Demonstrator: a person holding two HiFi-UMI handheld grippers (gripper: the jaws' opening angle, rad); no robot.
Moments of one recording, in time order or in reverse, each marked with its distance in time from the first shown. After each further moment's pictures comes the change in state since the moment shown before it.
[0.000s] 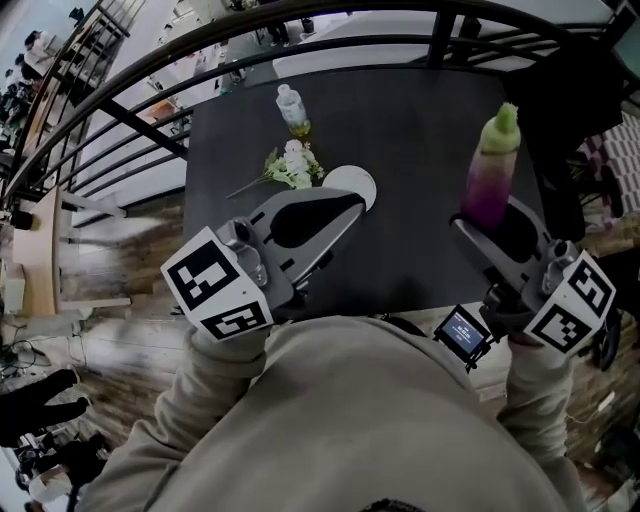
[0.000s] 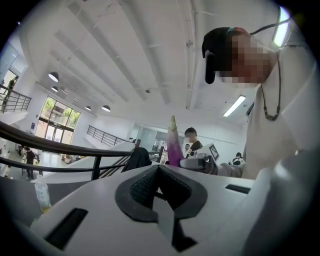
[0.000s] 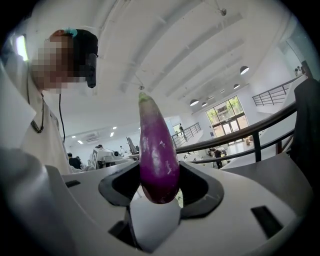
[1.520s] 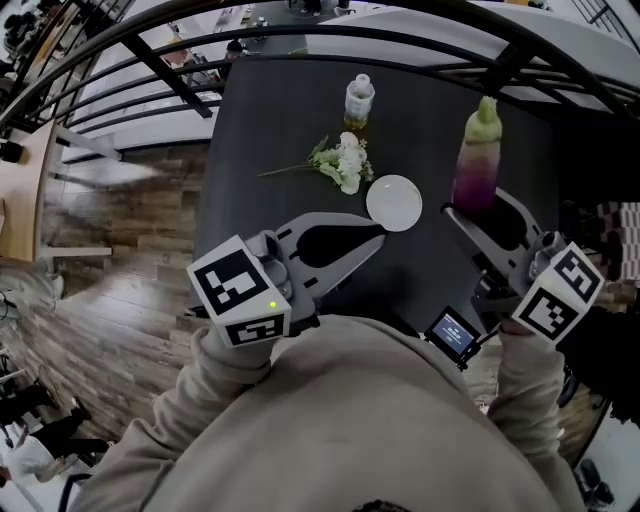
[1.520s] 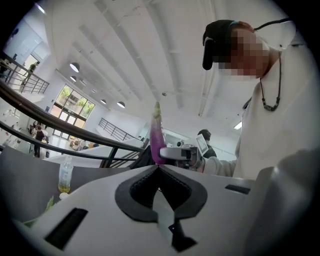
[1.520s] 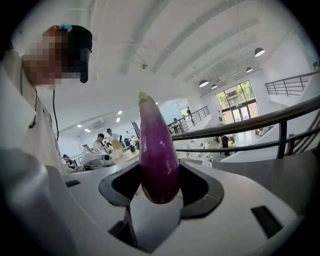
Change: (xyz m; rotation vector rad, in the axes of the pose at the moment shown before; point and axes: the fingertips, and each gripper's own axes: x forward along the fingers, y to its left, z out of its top) left arm -0.103 0.022 0.029 -0.181 -0.047 0.039; right arm 0.133 0.072 0.032 -0.039 0.221 0.051
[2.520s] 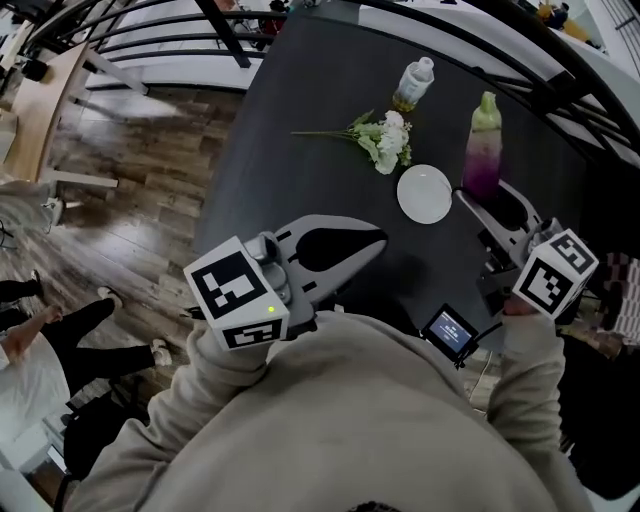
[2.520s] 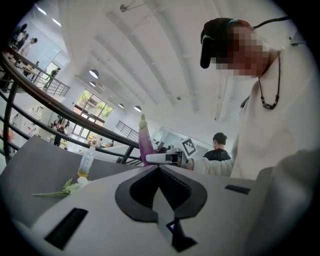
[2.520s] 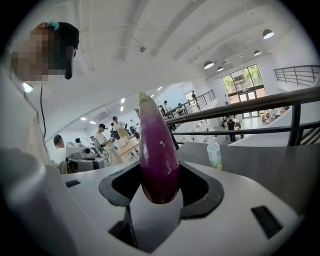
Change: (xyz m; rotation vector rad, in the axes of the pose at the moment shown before) left arm -0.049 0.010 -0.039 -0.084 -0.054 0.195; right arm 0.065 -0.032 -0.059 0.026 0.186 0.080
